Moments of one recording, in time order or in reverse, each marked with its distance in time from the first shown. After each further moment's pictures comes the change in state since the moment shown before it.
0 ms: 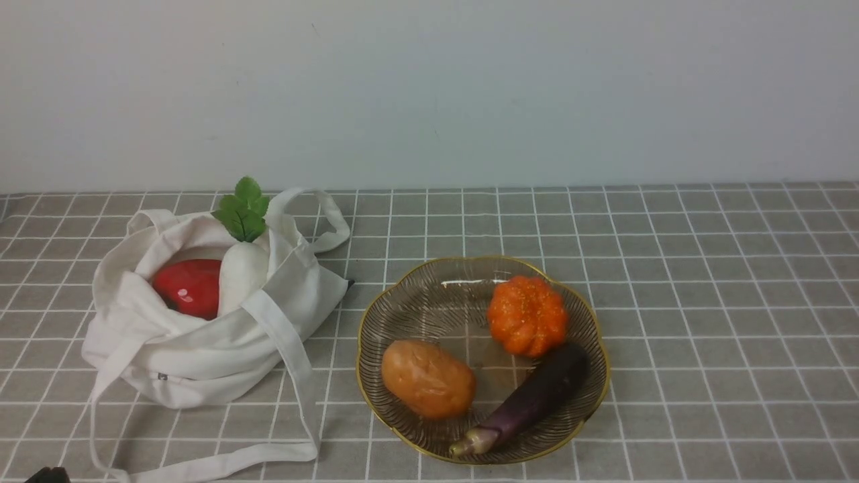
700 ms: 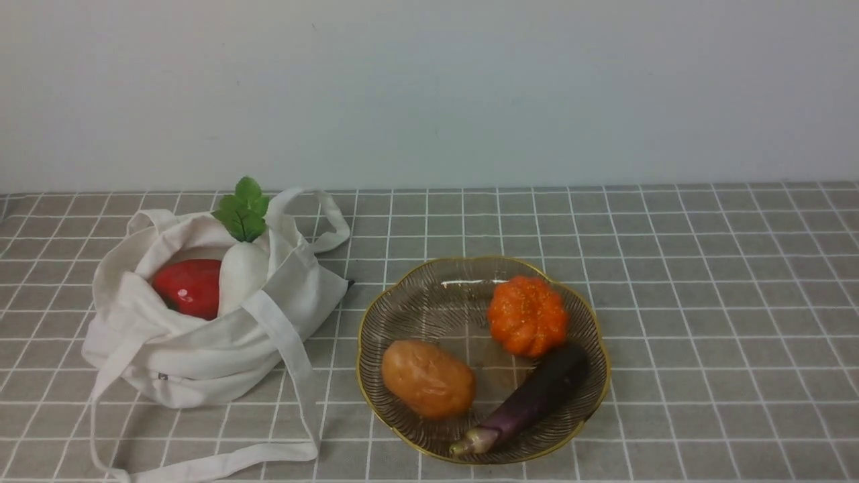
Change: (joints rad) right arm 0.000 0.000 0.000 0.000 0.000 0.000; left arm 0.000 0.447 -0.474 -0.372 -0.156 0.163
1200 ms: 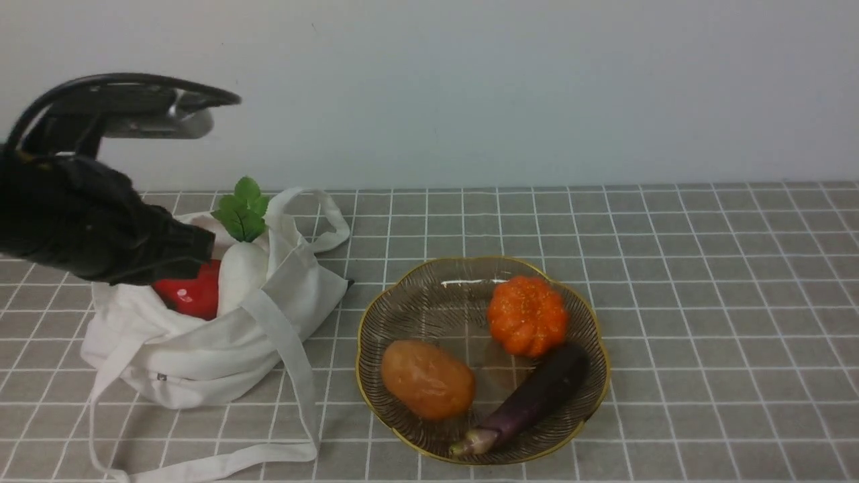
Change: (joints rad) right arm 0.000 0.000 0.000 0.000 0.000 0.000; left arm 0.000 0.983 -0.659 0.241 0.702 0.160
